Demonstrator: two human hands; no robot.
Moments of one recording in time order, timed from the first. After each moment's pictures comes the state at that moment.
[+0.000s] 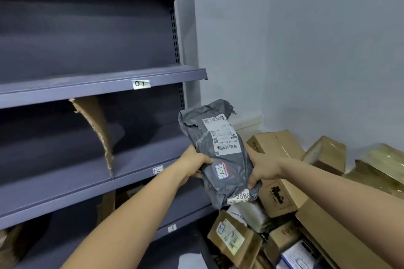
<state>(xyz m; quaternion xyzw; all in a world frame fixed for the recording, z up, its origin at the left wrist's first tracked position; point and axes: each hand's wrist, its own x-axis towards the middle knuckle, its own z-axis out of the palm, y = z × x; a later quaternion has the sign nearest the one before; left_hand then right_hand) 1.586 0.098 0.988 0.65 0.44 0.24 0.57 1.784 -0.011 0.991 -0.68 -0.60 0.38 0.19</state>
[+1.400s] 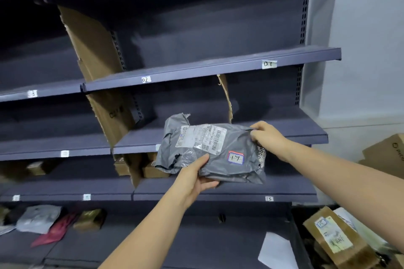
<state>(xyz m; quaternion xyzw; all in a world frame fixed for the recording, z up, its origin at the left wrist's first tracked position) 1.313 -0.039 0.978 0.36 0.49 0.51 0.61 1.531 0.048 1.006 -0.58 -0.58 0.40 0.40</state>
